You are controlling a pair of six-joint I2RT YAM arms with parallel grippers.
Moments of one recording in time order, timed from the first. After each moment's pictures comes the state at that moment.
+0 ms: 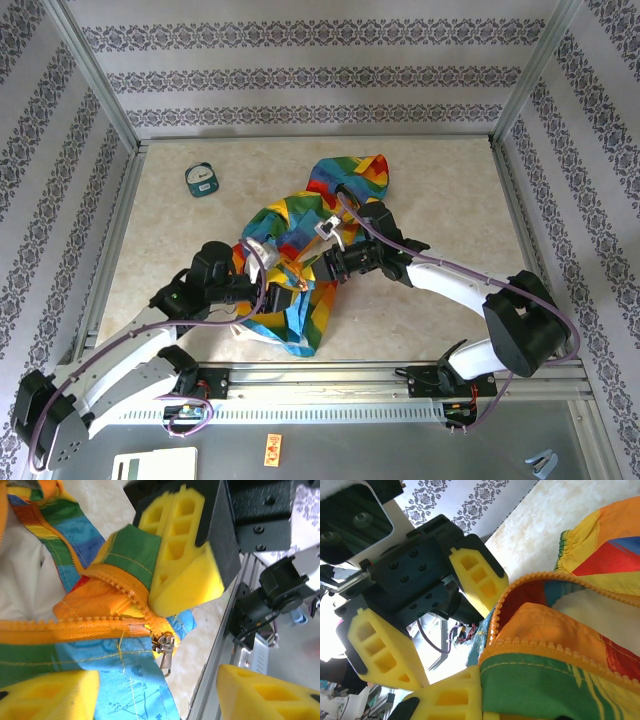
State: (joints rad) left arm -0.59 0.83 0.52 -0.18 0.57 -0.25; right arm 0.62 1.44 0.79 0.10 -1.06 0.43
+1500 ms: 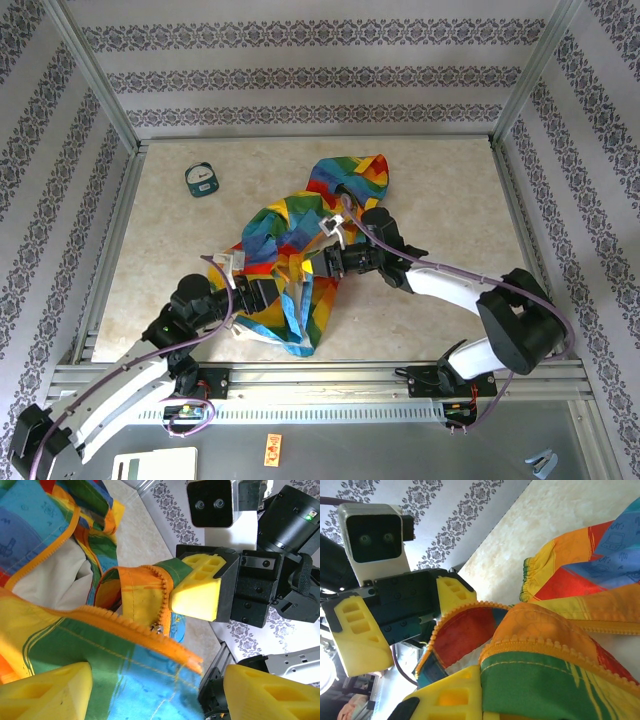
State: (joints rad) left arm -0.57 0.56 0.23 0.14 0.38 -0.78; right arm 0.62 1.43 0.70 0.31 -0.91 0.54
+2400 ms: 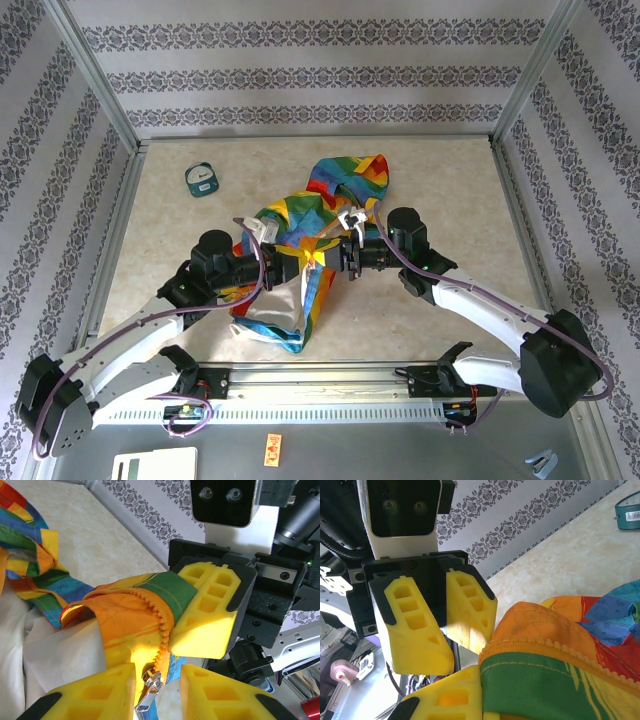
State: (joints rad) left arm -0.61 0.94 0.58 0.13 0.54 -0.50; right arm 0.60 1.19 0.67 0.29 -0.86 0.42
